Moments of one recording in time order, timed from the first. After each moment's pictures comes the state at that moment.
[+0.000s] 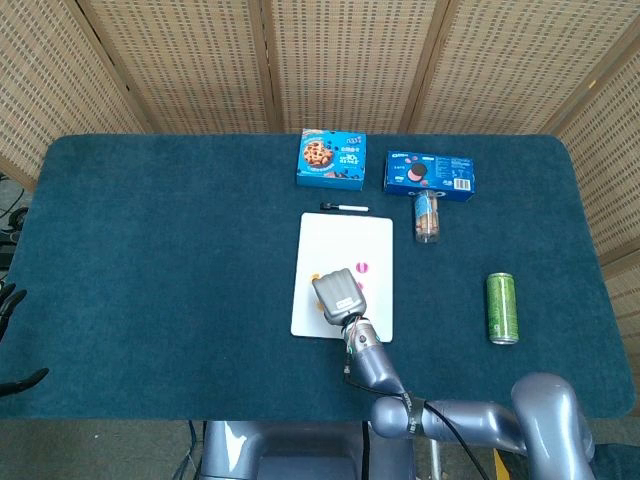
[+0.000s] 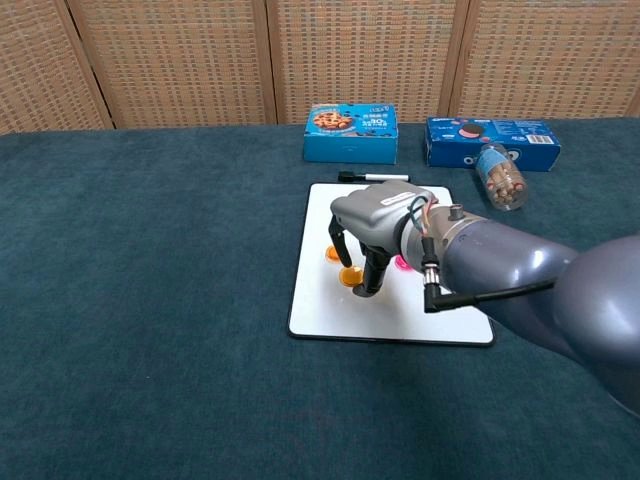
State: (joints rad) left arm -0.03 -0.96 0.03 -1.62 1.59 1.51 -0.19; right arm 0.96 -1.88 0.31 -1.43 -0.61 1.04 -1.05
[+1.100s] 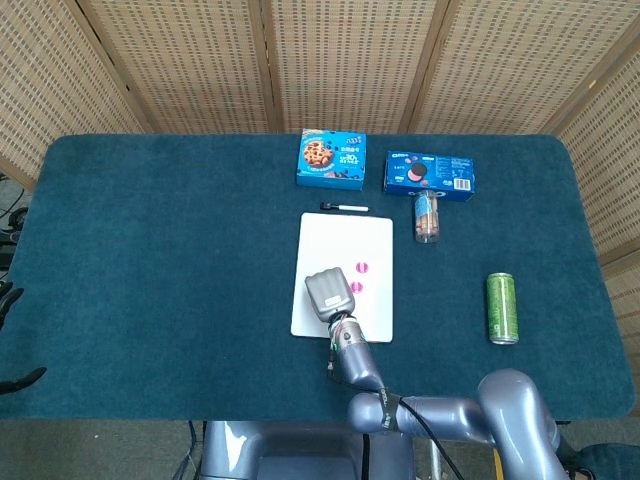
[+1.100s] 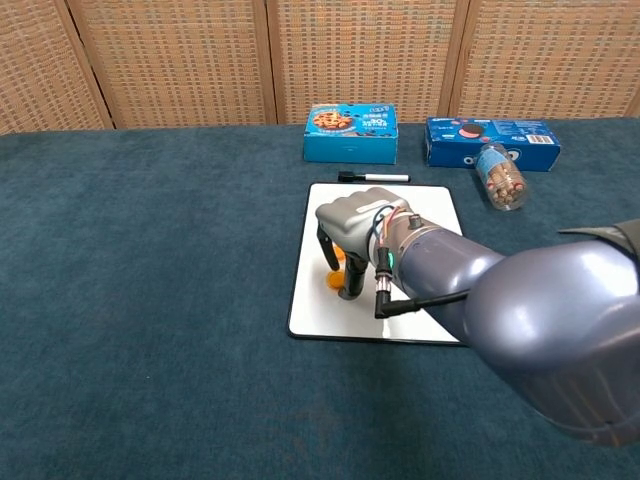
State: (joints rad) left arm -0.03 -0.94 0.03 -1.62 1.59 1.51 -0.25; right arm 1.06 -1.97 0.30 -1.31 -0.52 1.09 -1.06
